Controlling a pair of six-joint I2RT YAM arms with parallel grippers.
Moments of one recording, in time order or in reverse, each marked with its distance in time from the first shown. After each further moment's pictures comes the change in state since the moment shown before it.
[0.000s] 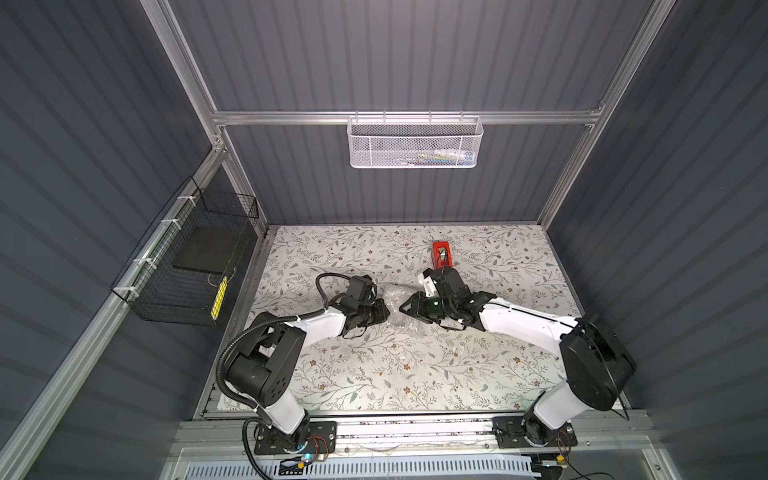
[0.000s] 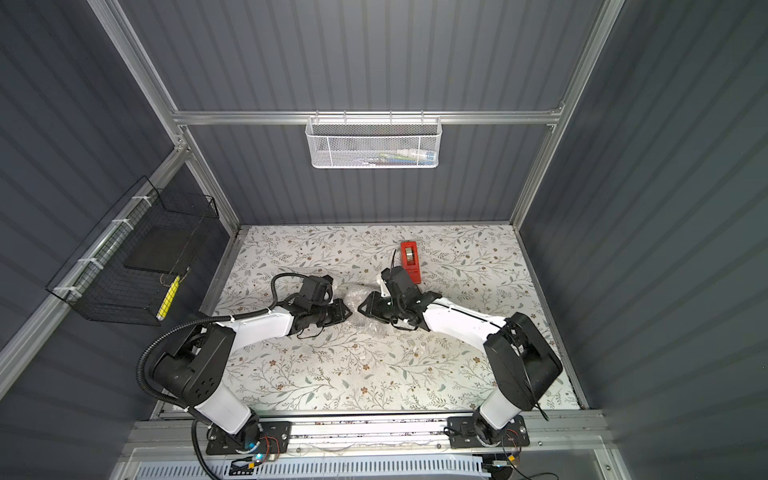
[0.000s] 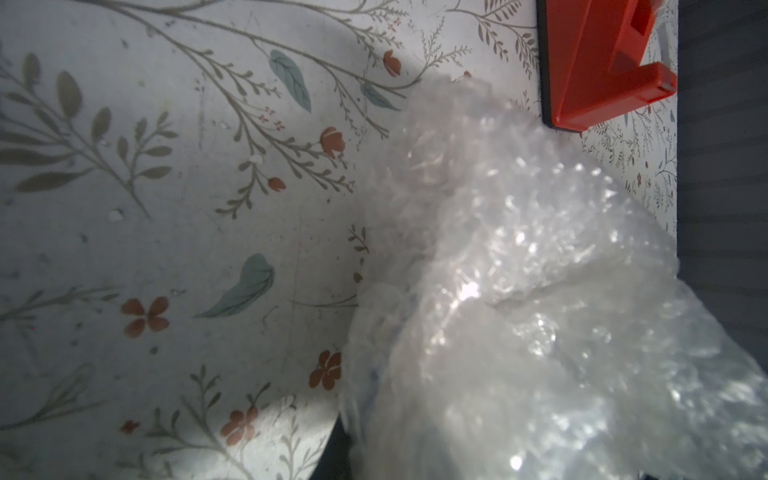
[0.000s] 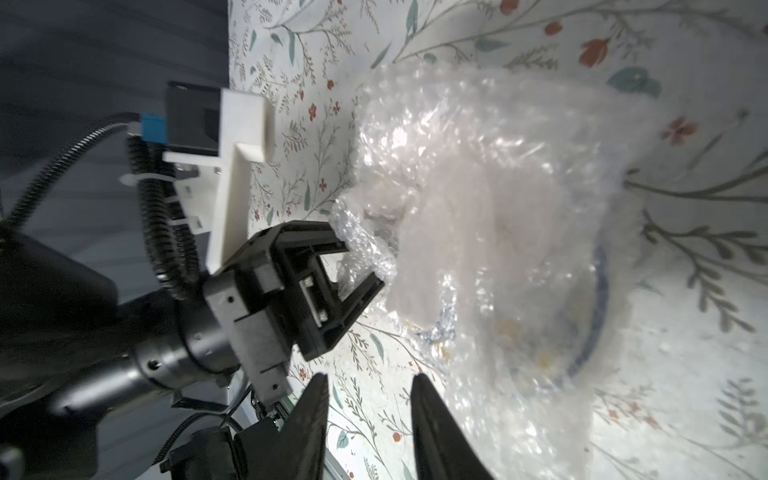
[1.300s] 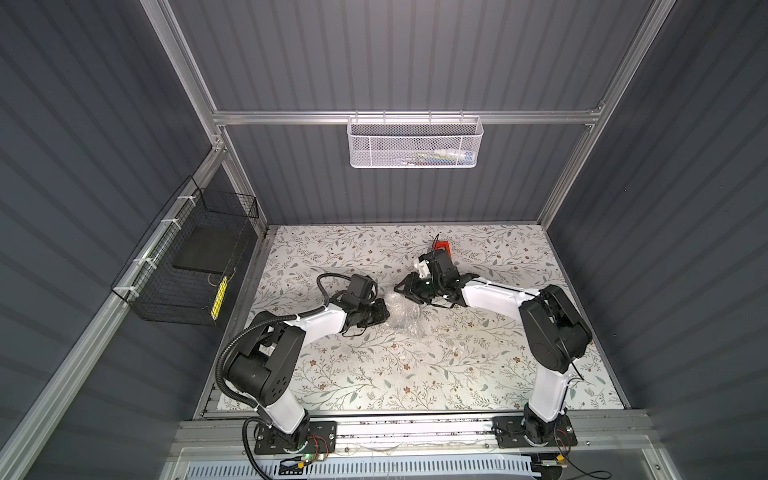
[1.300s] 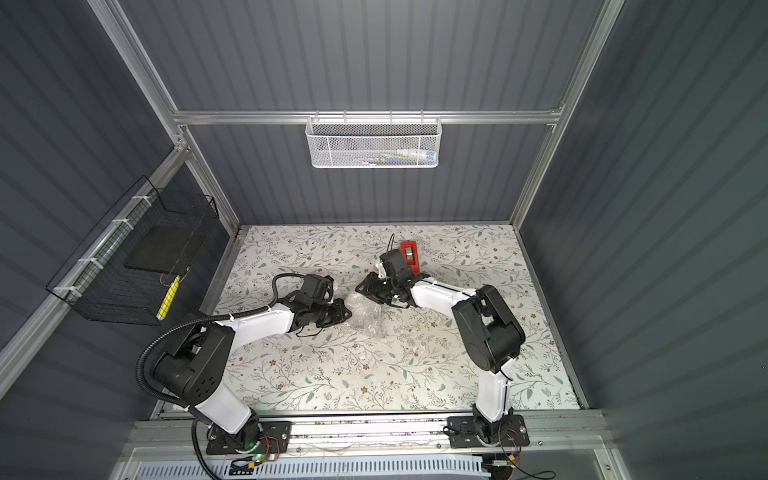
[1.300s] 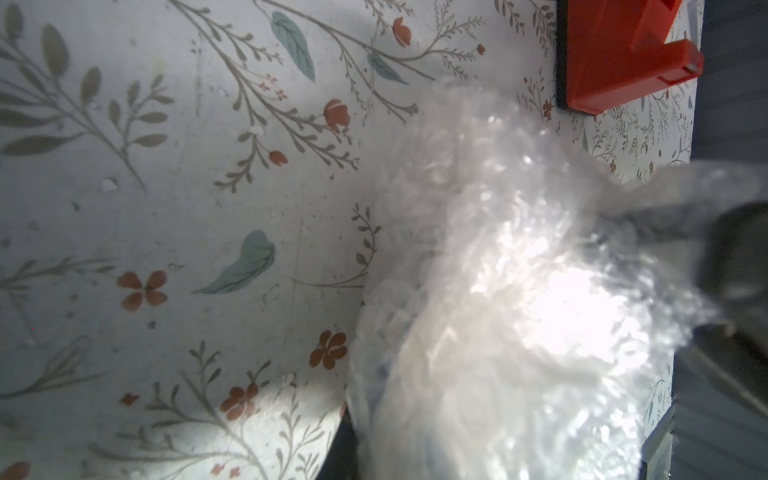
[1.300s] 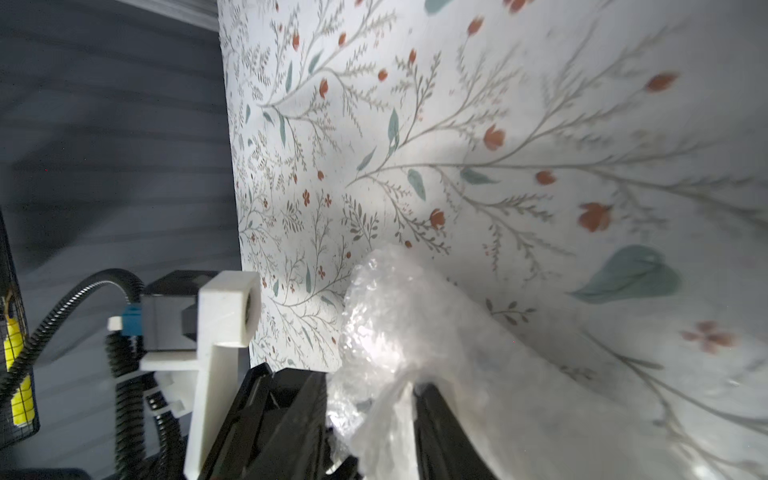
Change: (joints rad) left arm 0.001 0.006 0.038 -0.093 0.022 -0.004; right arm -0.120 0.219 0.198 0.061 -0.060 0.029
